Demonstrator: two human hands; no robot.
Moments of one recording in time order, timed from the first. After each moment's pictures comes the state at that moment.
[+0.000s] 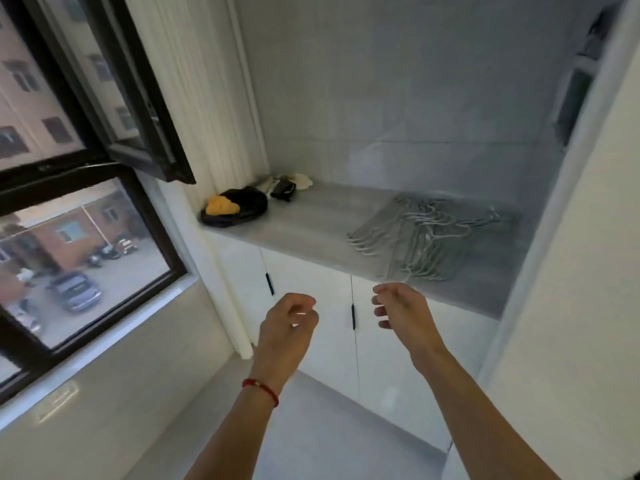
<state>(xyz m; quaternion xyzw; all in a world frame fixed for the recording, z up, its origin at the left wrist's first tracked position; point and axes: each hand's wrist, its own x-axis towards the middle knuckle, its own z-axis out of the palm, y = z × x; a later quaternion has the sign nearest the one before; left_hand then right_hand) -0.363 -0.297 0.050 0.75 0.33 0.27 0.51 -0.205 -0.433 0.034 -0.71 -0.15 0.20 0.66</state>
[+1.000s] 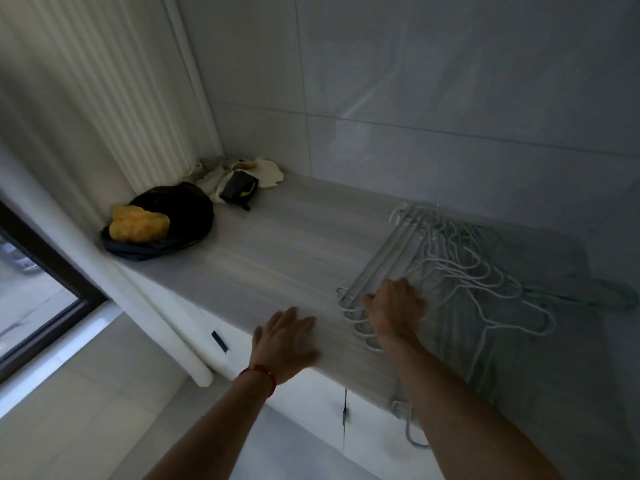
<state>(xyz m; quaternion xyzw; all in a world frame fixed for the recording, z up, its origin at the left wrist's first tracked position) -0.050 -0.030 -0.069 0.93 0.27 -0.10 0.21 0.123 -0.163 -0.051 -0.98 -0.11 0.01 0.16</state>
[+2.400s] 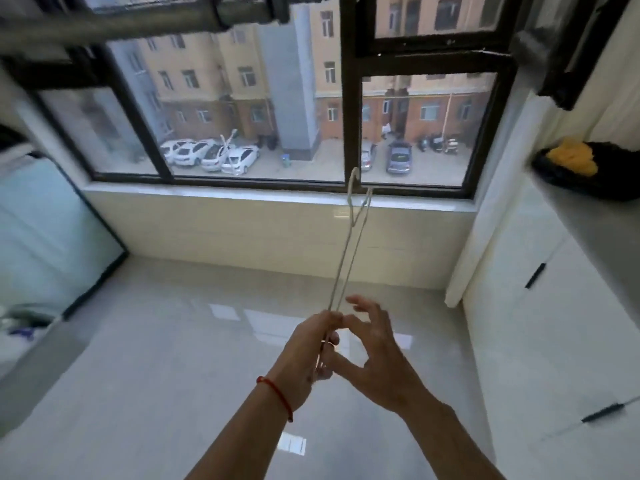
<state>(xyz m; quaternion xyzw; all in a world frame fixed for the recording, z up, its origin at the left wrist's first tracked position) -0.505 -0.385 0.020 0.24 0.62 0.44 0.60 -0.368 -0.338 -0.035 -0.35 -0.82 0.32 0.31</state>
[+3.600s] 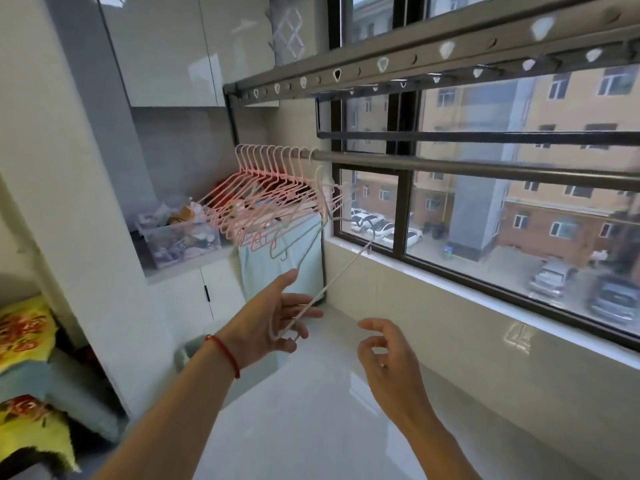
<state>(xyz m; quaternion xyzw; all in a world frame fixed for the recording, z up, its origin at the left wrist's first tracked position) -1.108 -0.676 0.177 0.16 0.65 0.64 0.38 -0.956 -0.522 0.084 -0.16 -0.78 0.49 0.35</state>
